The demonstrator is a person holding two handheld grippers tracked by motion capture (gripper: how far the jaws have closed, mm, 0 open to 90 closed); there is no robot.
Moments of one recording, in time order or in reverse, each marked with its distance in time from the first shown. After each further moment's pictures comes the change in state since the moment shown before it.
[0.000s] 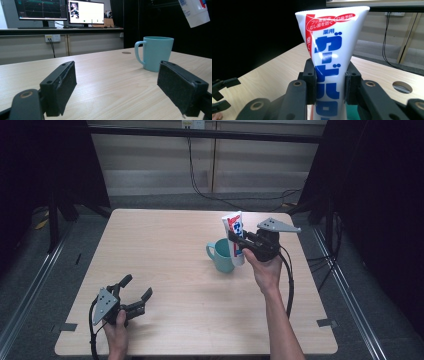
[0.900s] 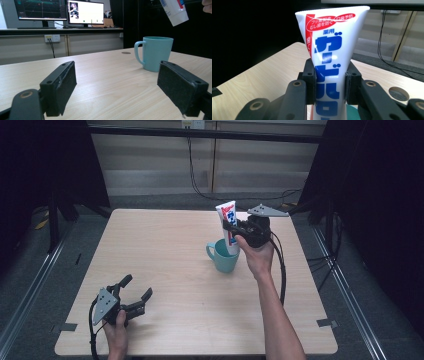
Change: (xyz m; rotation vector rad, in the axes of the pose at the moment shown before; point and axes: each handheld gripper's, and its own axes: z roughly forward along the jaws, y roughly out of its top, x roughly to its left) left arm 0.000 0.000 0.000 0.003 -0.003 0.006; right arm -0.011 0.018 0.036 0.037 -0.035 -0.009
